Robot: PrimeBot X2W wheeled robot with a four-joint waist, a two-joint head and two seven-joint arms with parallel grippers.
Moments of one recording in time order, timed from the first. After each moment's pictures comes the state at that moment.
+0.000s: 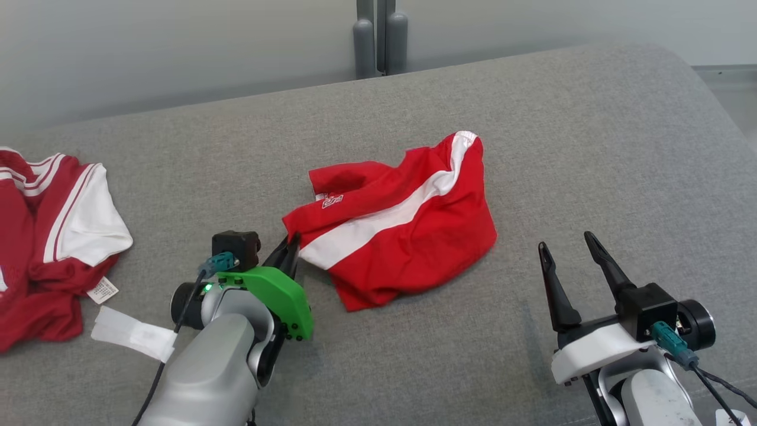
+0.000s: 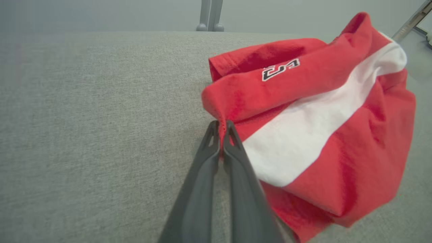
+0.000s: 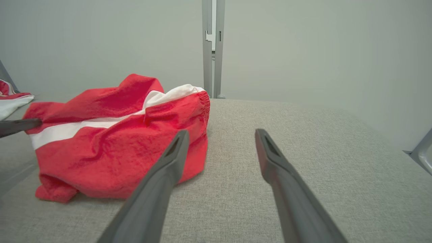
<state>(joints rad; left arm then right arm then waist) -0.65 0.07 -0.71 1.01 -0.76 -0.08 -0.26 -0.11 -0.05 0.05 0.19 0.00 0.13 -0.26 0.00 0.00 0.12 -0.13</state>
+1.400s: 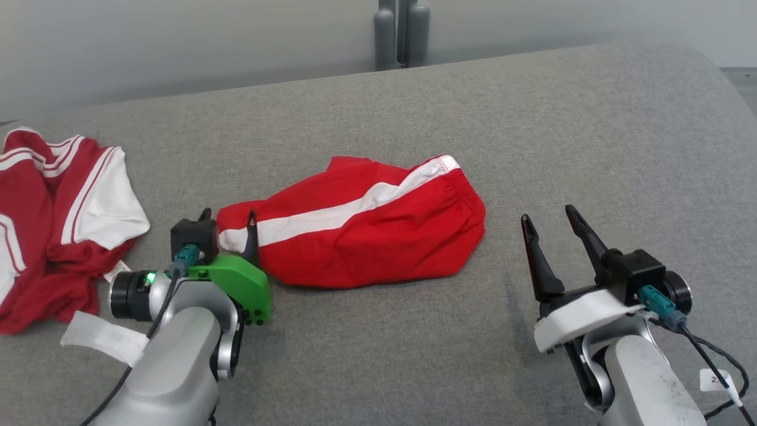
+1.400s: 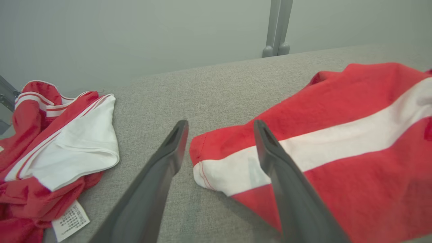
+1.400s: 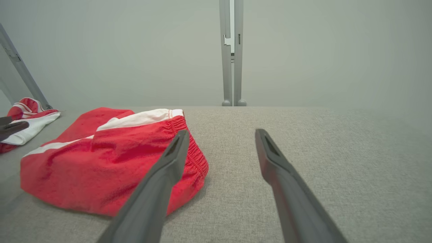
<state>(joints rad) -0.60 0.25 -0.73 0.75 -0.68 0.24 -0.23 -0.23 -0.05 0.10 0.29 0.10 0.13 -0.26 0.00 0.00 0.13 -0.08</state>
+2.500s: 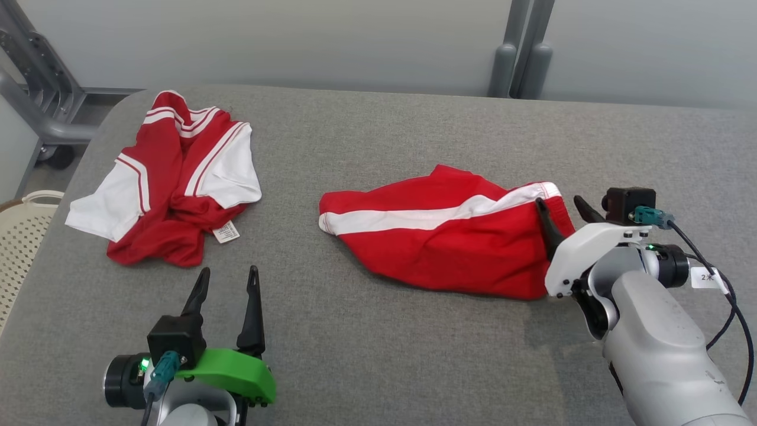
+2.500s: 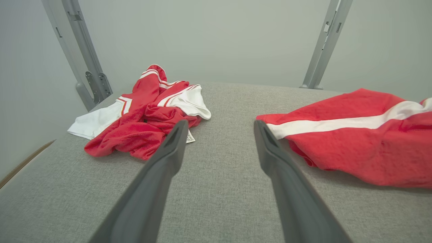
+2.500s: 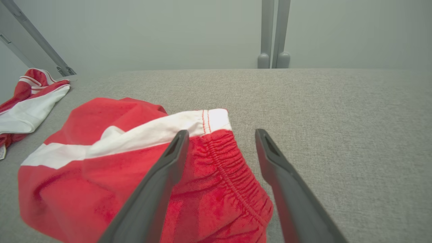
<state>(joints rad) -0.19 0.33 -0.56 0.21 -0.57 0.32 -0.26 -0.60 -0.09 0.08 0.87 0.25 0.13 -0.14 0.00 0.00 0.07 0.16</state>
